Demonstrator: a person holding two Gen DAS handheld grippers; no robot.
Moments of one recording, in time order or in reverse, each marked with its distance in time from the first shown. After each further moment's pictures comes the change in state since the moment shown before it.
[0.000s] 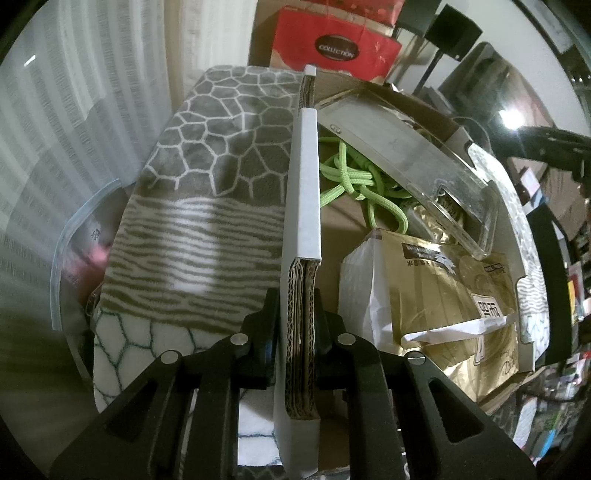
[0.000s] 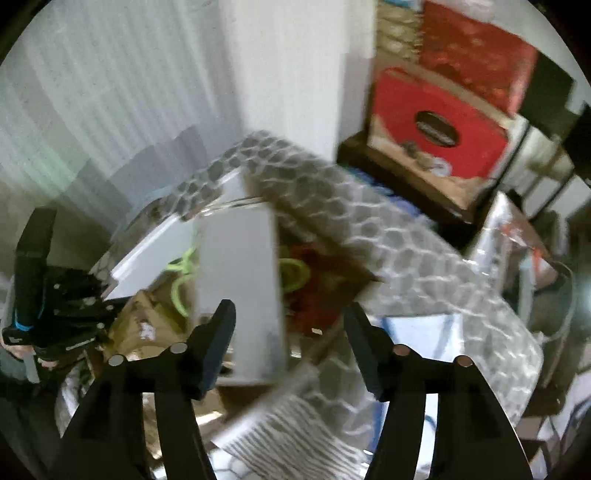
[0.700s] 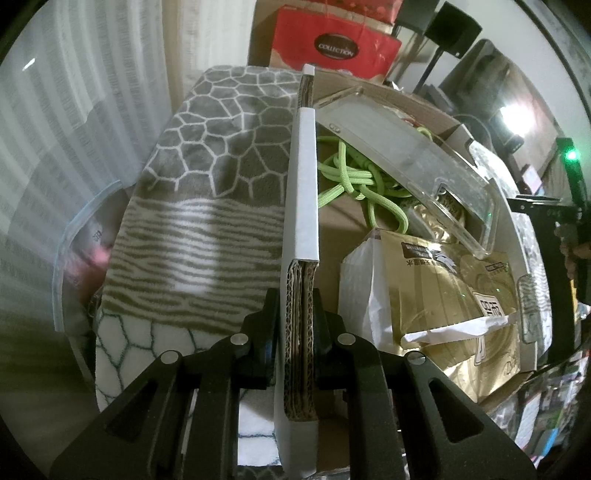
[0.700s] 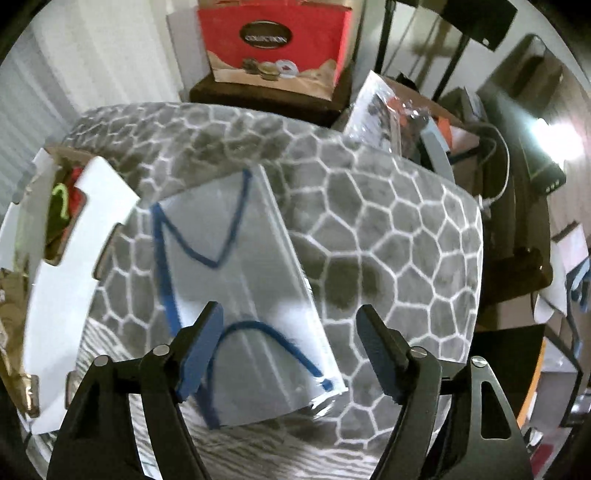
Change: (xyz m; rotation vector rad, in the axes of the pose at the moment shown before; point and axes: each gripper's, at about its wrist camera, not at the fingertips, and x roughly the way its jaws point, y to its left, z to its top) left arm 0.000 -0.001 0.000 0.001 0.002 0.006; right arm 0.022 -0.149 -0.101 0.337 0.161 -0.212
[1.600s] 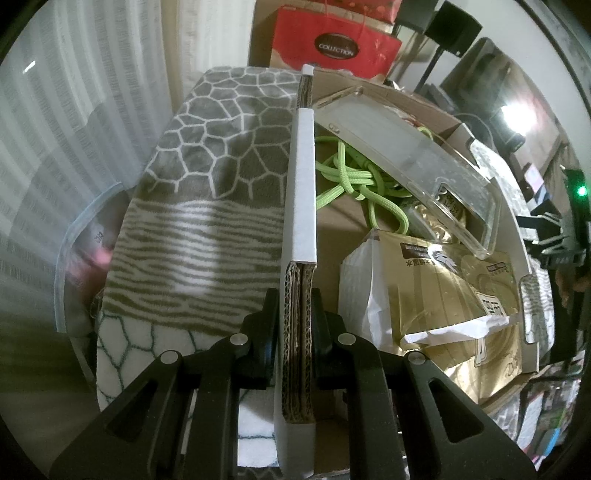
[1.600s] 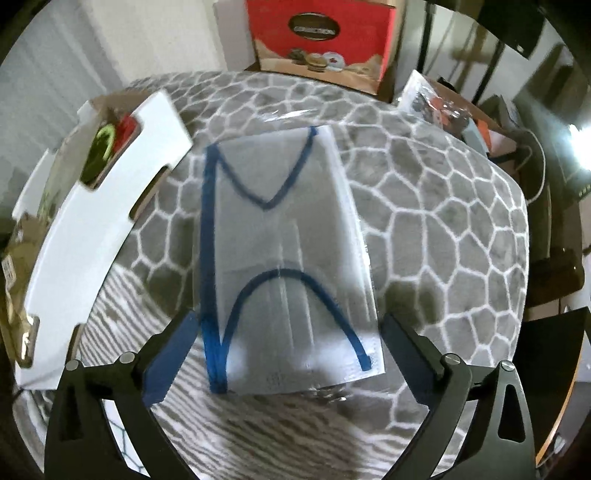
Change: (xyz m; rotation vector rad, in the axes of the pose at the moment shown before) left arm -0.001 0.001 0.000 0.000 -0.001 0.007; right arm 0.005 0.031 -0.034 -0.118 -0.009 0.114
